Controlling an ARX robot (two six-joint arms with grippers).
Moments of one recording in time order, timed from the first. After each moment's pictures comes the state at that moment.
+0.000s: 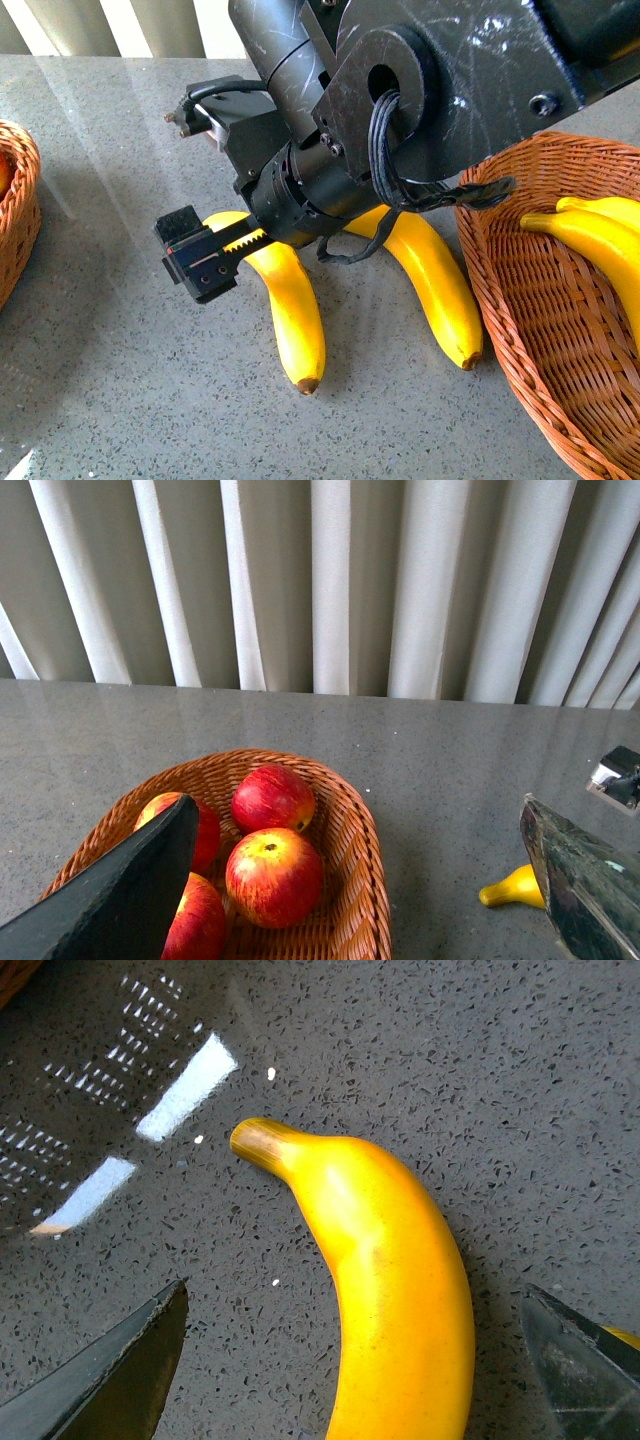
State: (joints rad) left arm 0.00 0.02 0.01 0.00 0.00 0.00; right arm 0.67 2.15 1.23 0.06 -0.14 -0.04
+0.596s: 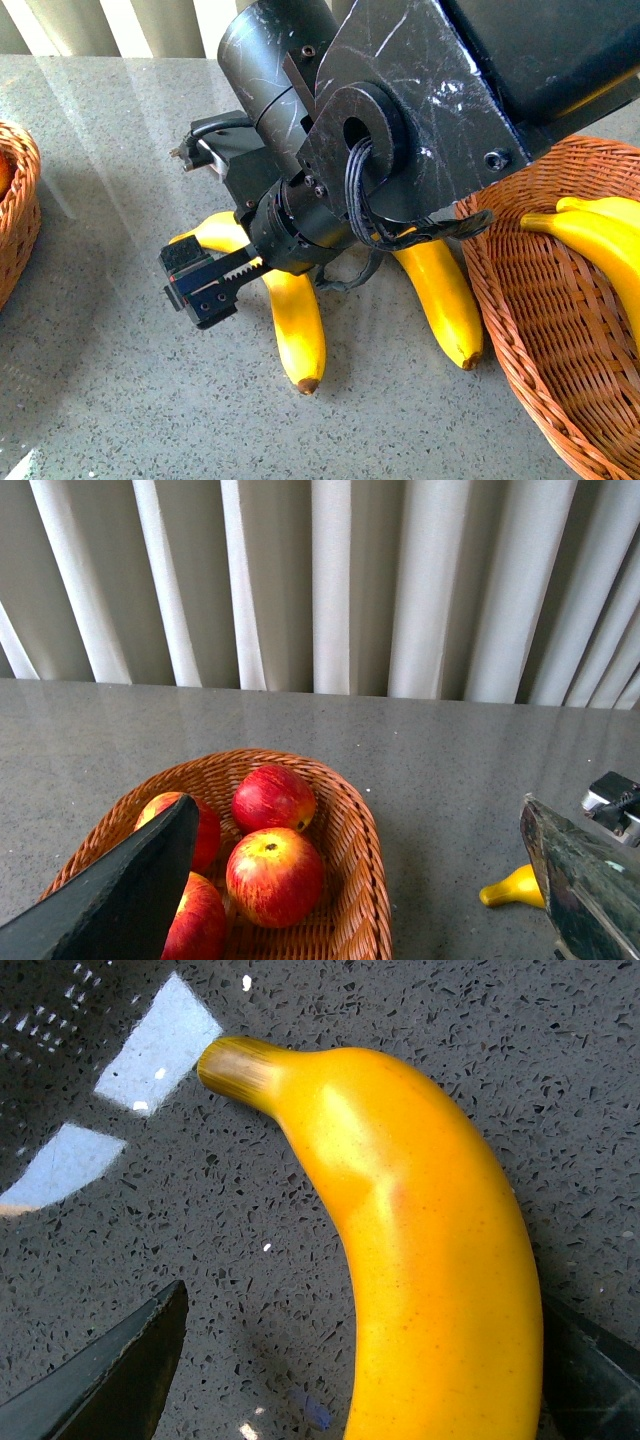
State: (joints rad) left arm 0.00 0.02 0.01 0.00 0.00 0.00; right arm 0.69 2.19 1.23 0.04 -0.10 0.00
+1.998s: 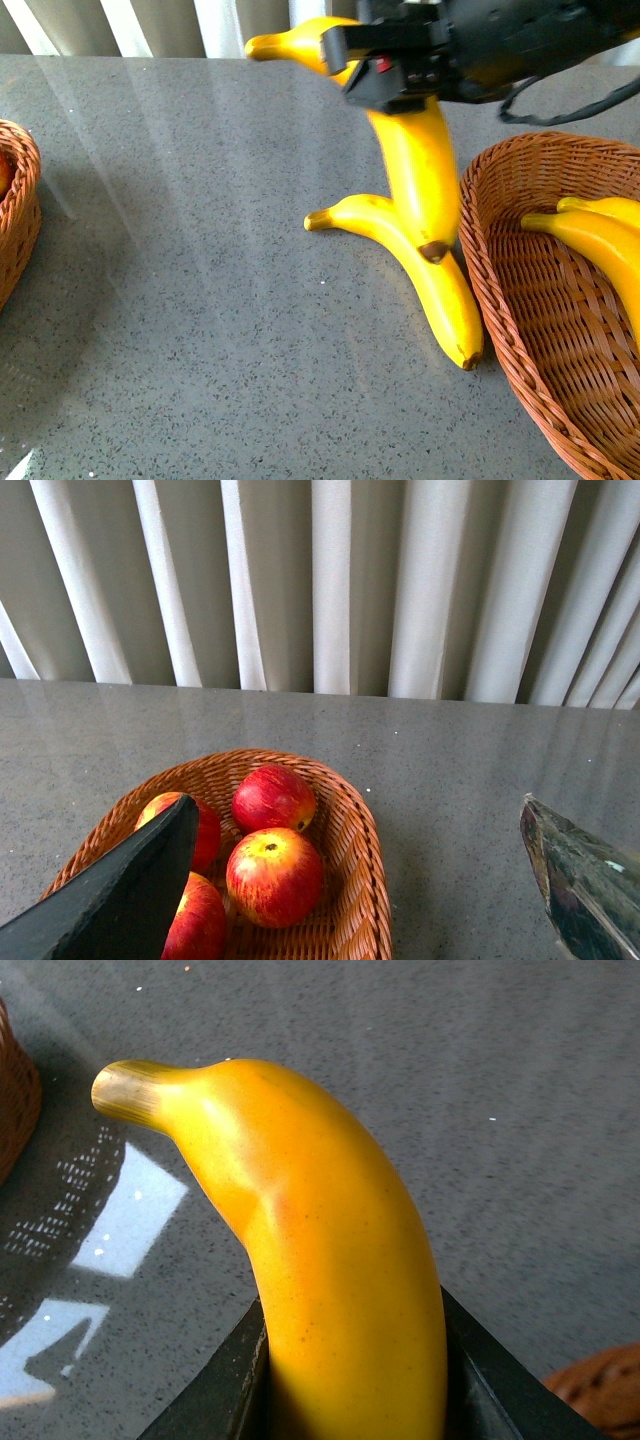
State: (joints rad) left arm 0.00 0.02 0.01 0.00 0.00 0.00; right arm 0.44 1.70 1.01 0.07 -0.14 0.03
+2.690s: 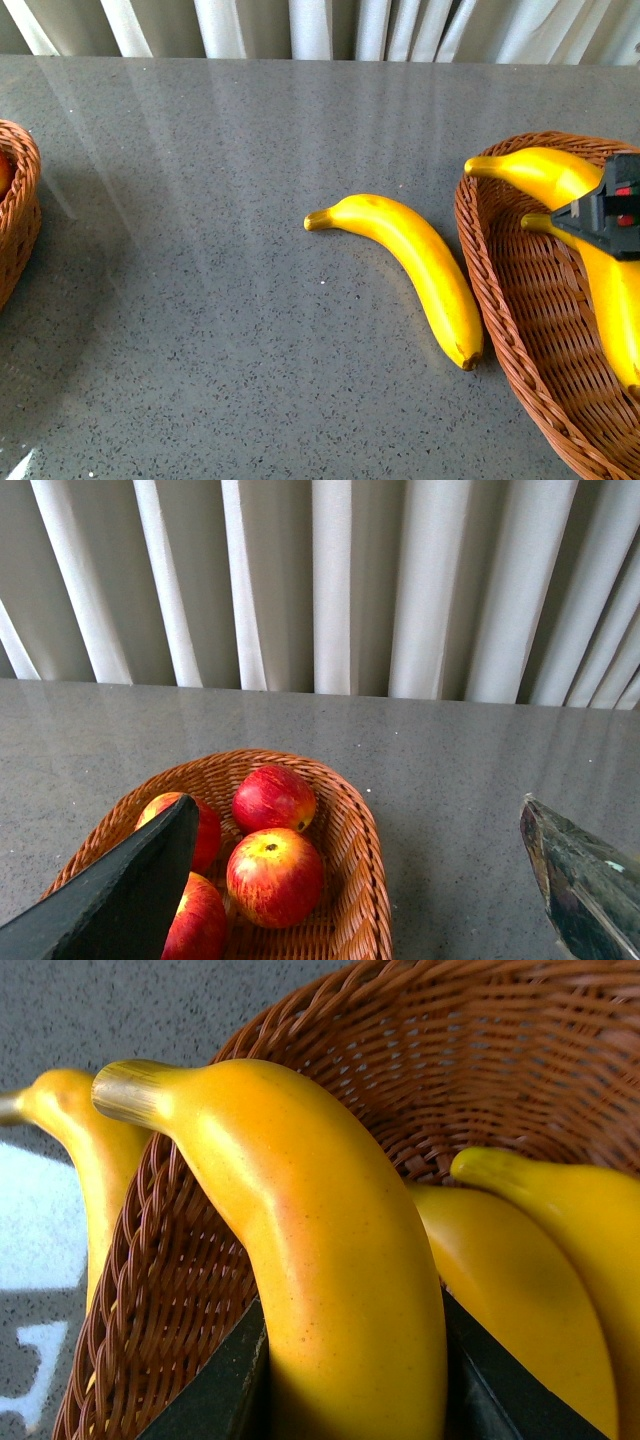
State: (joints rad) left arm 0.00 0.02 0.01 0.00 0.00 0.00; right arm 0.14 1.58 0.63 0.18 -0.11 0.01
